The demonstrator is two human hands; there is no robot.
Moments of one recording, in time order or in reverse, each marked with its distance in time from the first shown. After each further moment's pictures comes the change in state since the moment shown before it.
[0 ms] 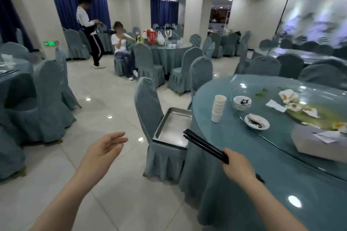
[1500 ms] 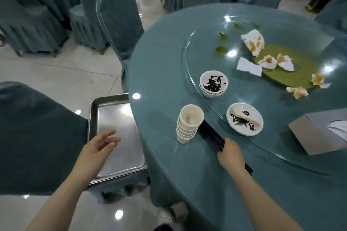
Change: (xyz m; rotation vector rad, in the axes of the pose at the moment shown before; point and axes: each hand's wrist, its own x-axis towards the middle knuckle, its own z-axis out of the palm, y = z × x) left_hand 0.525 -0.120 0.326 0.089 -0.572 -0.252; right_hand 0.392 0.173 0.092 0.040 -0.033 0.817
